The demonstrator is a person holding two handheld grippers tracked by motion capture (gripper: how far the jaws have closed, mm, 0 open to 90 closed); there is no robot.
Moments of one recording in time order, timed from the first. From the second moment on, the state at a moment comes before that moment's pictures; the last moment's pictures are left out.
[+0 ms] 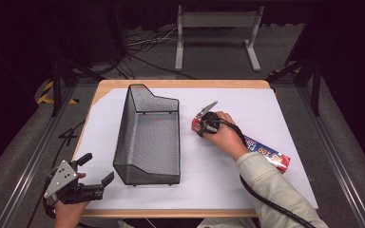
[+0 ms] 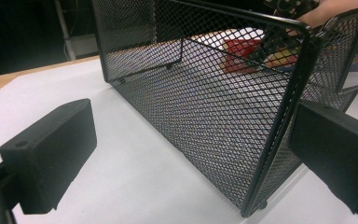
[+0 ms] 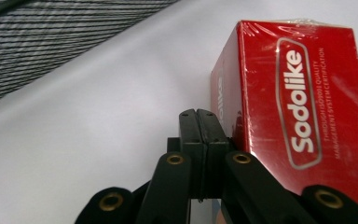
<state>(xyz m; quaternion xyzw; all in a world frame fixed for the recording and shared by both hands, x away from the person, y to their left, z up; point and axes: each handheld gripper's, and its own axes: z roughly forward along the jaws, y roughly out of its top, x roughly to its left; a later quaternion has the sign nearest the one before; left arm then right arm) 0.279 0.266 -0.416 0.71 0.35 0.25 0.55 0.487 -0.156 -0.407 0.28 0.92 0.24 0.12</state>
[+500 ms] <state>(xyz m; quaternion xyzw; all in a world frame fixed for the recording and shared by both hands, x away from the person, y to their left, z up) 0.283 0.264 -0.418 0.72 0.35 0.25 0.55 0.454 -0.183 -0.372 0.27 0.89 0.34 0.12</state>
